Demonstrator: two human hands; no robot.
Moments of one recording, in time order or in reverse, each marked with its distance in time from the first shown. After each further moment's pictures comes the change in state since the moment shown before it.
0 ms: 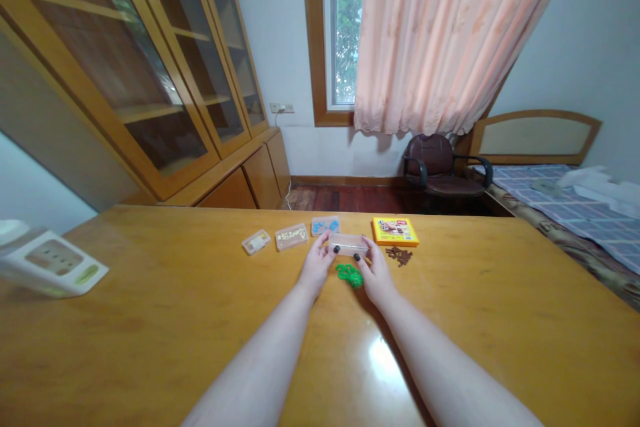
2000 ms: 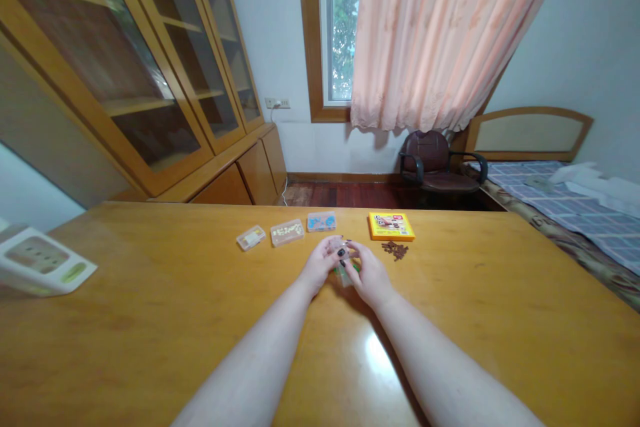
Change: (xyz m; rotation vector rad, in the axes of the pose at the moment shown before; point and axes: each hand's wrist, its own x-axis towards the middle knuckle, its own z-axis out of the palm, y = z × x) left_hand -0.009 -0.001 0.008 -0.323 -0.161 -0.185; right_hand -0.009 -0.020 -0.006 -0.366 -0.108 -0.295
